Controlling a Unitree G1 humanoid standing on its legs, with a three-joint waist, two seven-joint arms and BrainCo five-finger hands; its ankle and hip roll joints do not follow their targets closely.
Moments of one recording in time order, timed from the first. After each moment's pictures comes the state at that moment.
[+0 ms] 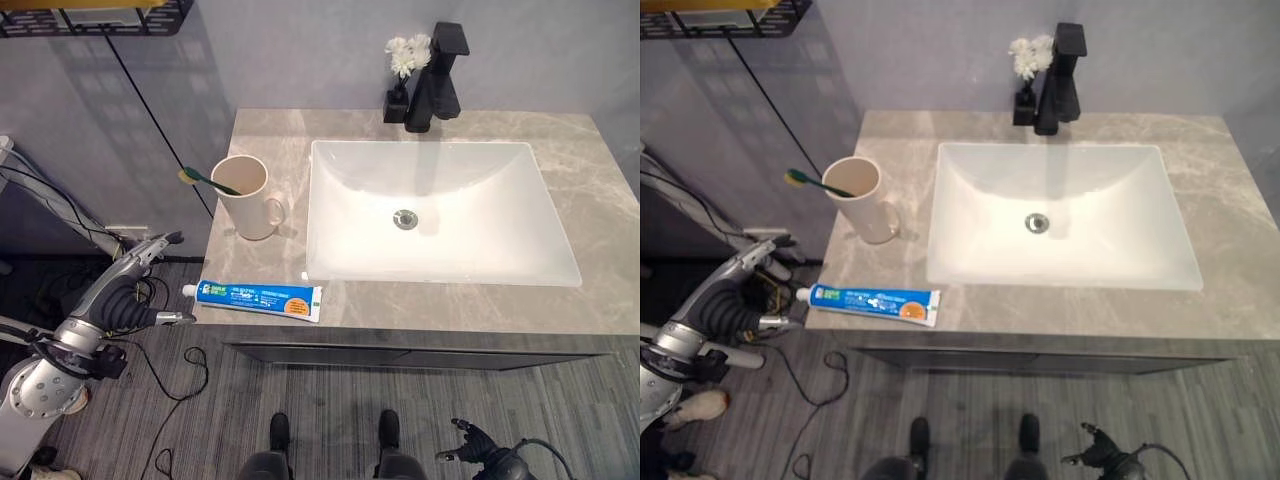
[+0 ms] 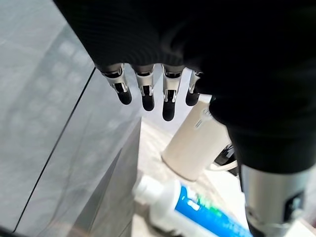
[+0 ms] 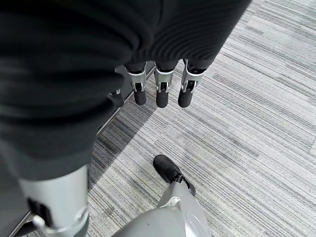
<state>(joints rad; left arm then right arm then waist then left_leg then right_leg) 0.32 1.06 0.13 -0.18 -0.03 -0.33 0.10 0.03 -0.46 0.36 0.99 -0.14 -0.08 -0.01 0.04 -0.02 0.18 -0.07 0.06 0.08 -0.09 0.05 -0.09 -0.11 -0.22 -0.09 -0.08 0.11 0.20</state>
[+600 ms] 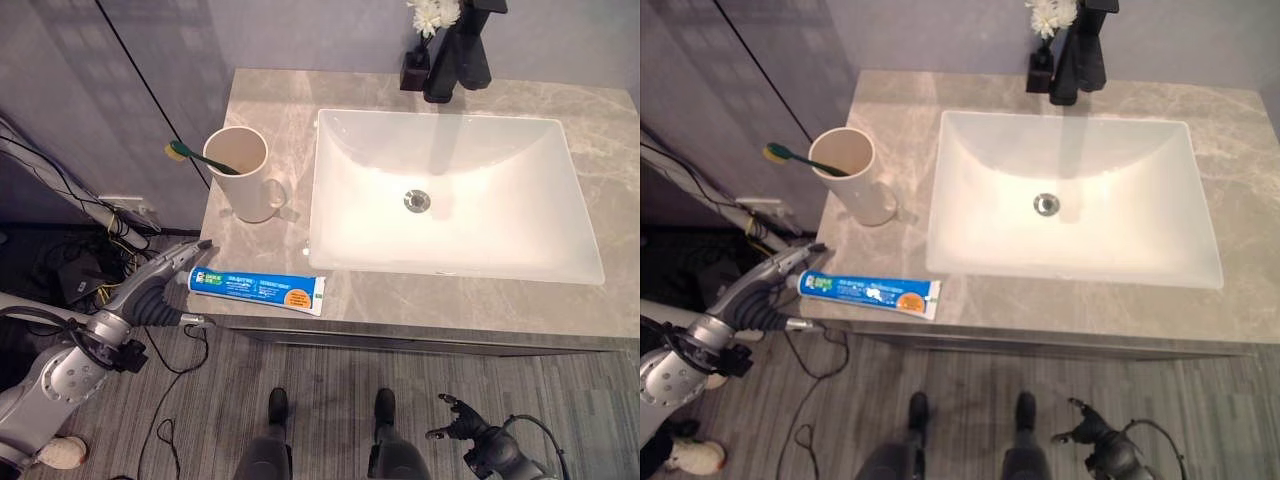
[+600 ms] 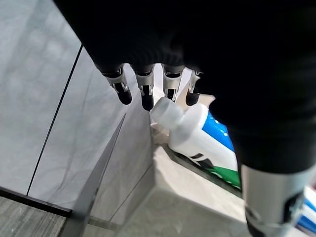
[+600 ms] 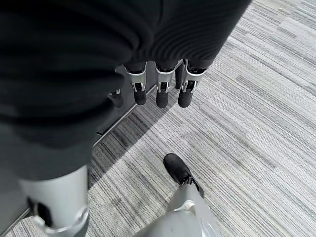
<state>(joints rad) 0.18 1.13 -0.06 -0.14 0.02 -0.33 0.11 0.00 -0.48 0.40 0.89 -0.15 -0.09 -0.04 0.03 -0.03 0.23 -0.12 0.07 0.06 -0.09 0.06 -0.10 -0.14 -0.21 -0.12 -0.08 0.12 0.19</state>
